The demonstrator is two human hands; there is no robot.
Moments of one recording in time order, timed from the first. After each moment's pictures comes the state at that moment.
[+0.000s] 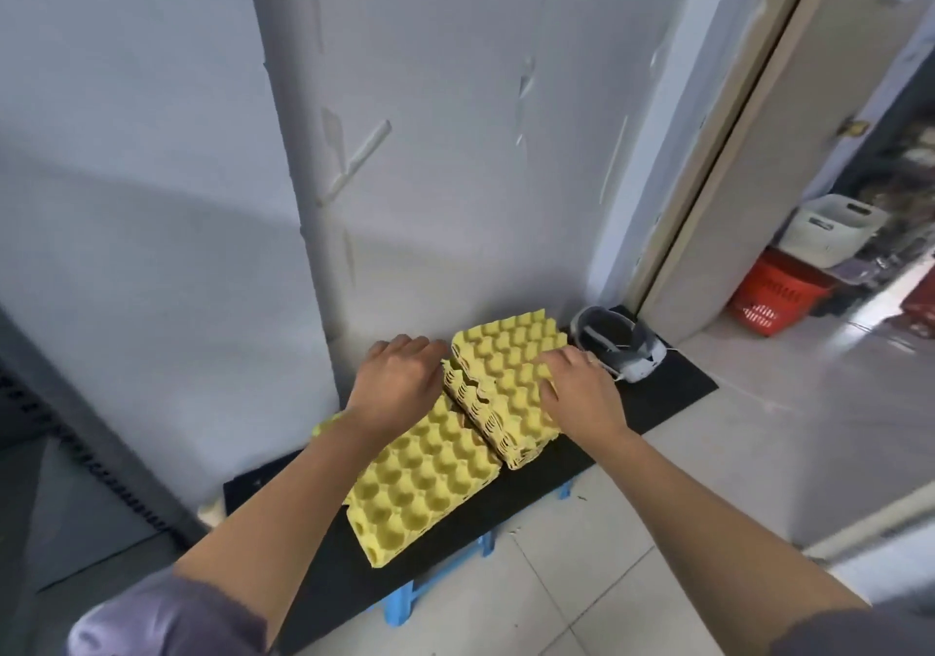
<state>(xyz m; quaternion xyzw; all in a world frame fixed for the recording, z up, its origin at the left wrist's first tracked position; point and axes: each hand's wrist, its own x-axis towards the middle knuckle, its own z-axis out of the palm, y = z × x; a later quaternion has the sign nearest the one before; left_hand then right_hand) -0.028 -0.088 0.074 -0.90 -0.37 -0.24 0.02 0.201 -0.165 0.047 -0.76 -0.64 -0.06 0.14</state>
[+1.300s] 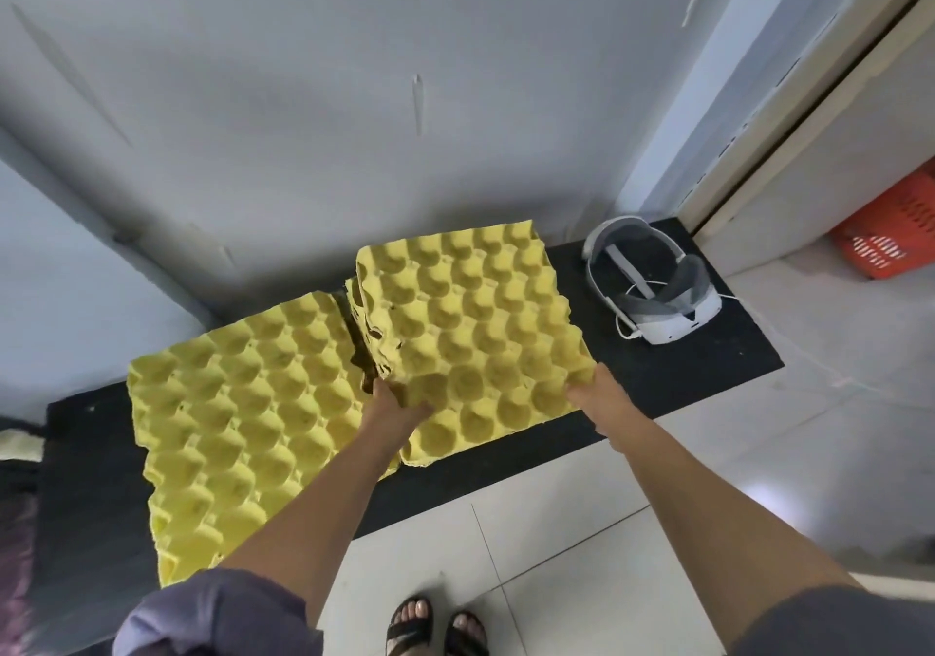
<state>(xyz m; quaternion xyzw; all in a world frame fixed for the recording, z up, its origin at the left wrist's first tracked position) 0.219 0.001 -0.200 -0.44 -0.70 -0.09 -0.56 0.488 -0.024 -0.225 -0.84 -0.28 0.44 0.15</state>
